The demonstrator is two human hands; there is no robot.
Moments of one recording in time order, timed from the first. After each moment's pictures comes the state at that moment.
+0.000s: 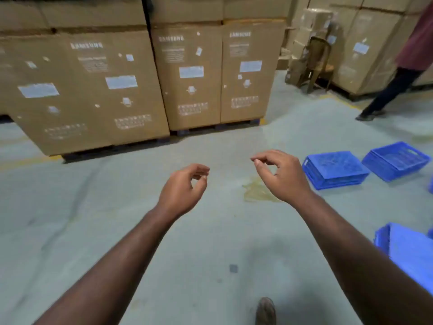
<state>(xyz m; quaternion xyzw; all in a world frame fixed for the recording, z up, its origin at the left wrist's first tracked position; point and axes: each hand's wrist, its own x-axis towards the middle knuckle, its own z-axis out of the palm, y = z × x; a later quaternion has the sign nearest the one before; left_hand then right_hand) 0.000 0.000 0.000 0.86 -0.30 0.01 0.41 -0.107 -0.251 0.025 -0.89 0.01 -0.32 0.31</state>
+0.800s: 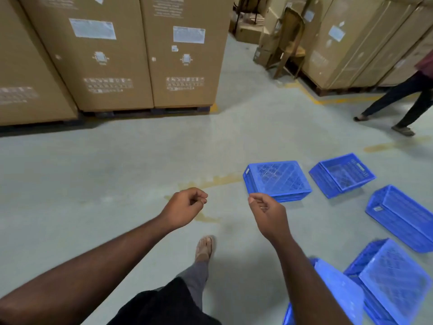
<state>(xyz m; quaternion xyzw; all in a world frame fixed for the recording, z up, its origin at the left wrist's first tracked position) 0.140 -0.625 -0.164 0.80 -0.22 -0.28 0.49 -0.015 -0.836 -0.130 -0.81 0.32 -0.15 0.47</state>
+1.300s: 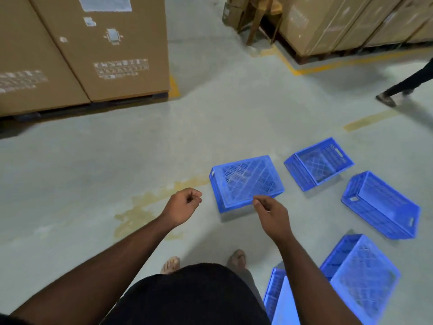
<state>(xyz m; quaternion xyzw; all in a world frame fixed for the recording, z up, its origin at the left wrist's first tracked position) 0.281 -1.002 -0.231 0.79 -0.17 -0.38 0.45 0.087 -1.210 -0.176 -0.79 0.42 -0.09 0.43</state>
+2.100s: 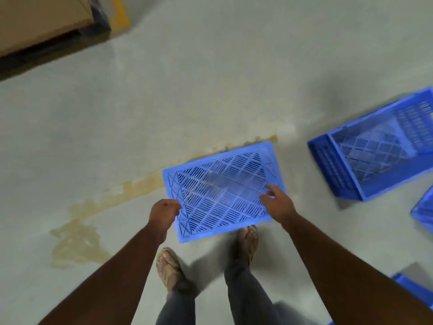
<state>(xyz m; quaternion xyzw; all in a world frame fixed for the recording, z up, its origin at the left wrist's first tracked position) 0.372 -1.474 -0.594 0.78 0.28 -0.41 0.38 0.223 -1.756 -0.622 -0.68 0.51 0.22 0.48</state>
